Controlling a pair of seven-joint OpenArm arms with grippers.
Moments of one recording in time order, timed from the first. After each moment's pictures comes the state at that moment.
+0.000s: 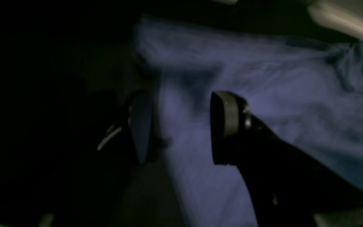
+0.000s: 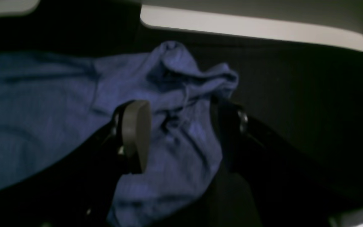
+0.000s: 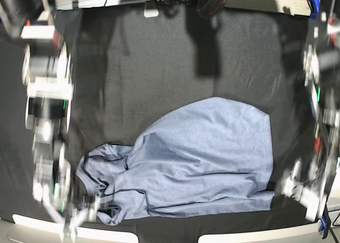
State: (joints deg) left arm -32.2 -20.1 -10.4 49.3 -26.6 -27.3 31.3; right arm 34.9 14.8 0.1 65.6 4.9 12.2 -38.9
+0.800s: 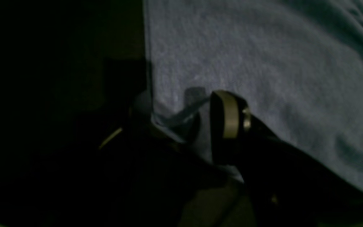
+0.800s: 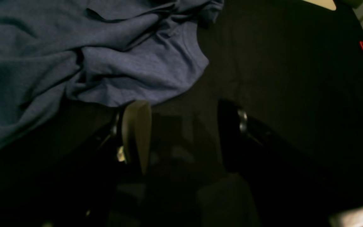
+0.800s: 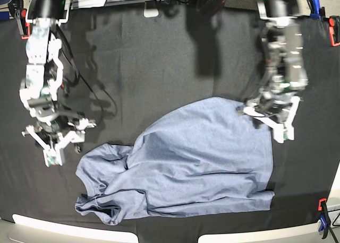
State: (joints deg) left arm -1.3 1.8 -10.6 85.1 -4.4 -1.9 34.6; right arm 1.3 17.4 8.9 100.8 5.0 12.1 -42.3
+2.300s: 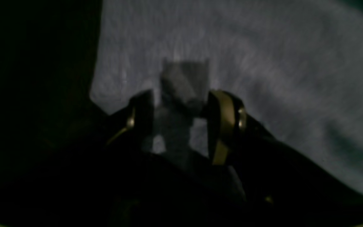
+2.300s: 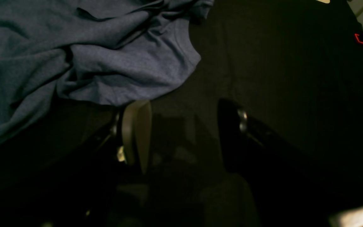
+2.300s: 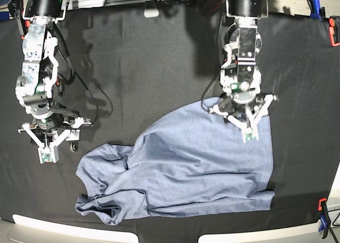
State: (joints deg) left arm -2.1 10.0 -2.0 77.6 14.3 13.6 28.4; right arm 0.9 18.2 9.9 100.8 6.7 12.1 -42.0
